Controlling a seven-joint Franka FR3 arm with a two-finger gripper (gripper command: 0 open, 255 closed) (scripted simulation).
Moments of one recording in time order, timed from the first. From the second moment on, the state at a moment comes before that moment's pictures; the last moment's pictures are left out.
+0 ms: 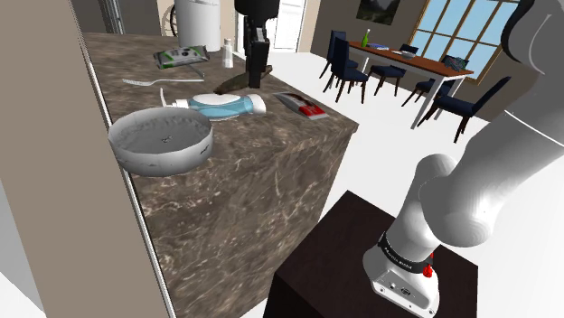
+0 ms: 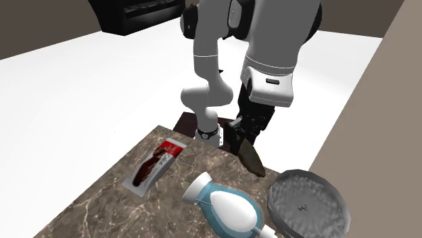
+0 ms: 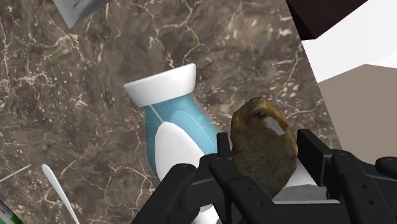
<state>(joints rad) 0.34 -0.24 0.16 -1.76 -0.10 1.55 -0.44</state>
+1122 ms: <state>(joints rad) 0.47 0.21 0.30 -1.23 -0.21 1.42 -0.19</state>
